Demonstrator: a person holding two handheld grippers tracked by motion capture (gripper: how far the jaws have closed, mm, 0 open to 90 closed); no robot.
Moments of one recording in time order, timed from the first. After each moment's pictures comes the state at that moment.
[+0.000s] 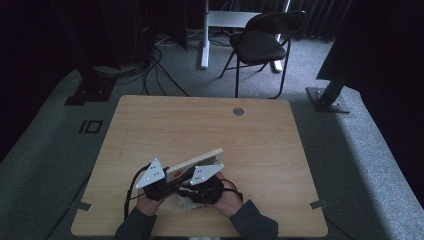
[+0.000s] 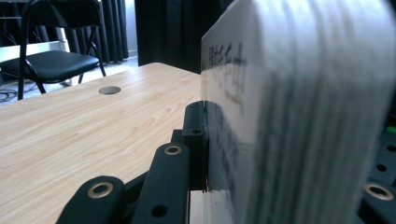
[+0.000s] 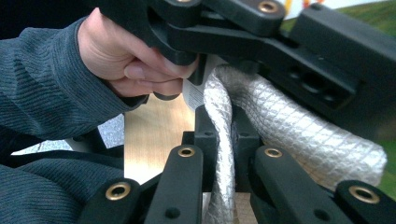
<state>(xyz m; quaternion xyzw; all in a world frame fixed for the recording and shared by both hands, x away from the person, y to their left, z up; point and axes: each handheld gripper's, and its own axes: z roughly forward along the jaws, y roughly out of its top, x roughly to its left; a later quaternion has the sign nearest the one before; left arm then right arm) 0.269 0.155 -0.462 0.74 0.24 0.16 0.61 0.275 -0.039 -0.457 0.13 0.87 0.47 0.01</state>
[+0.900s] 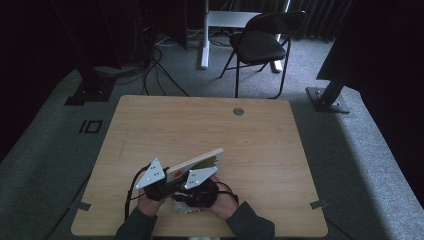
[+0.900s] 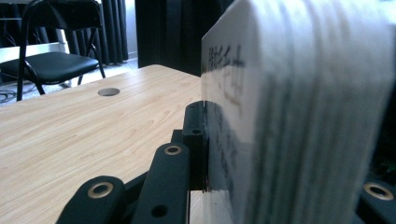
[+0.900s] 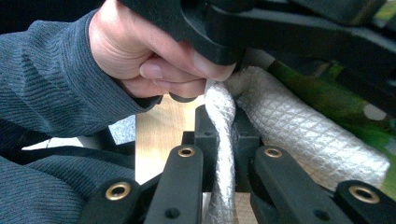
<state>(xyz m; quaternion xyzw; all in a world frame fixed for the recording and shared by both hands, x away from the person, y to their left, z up) 0.269 0.154 -0.462 0.74 0.24 0.16 0.61 0.270 -0.026 -0.464 0.12 0.88 0.47 -0.01</state>
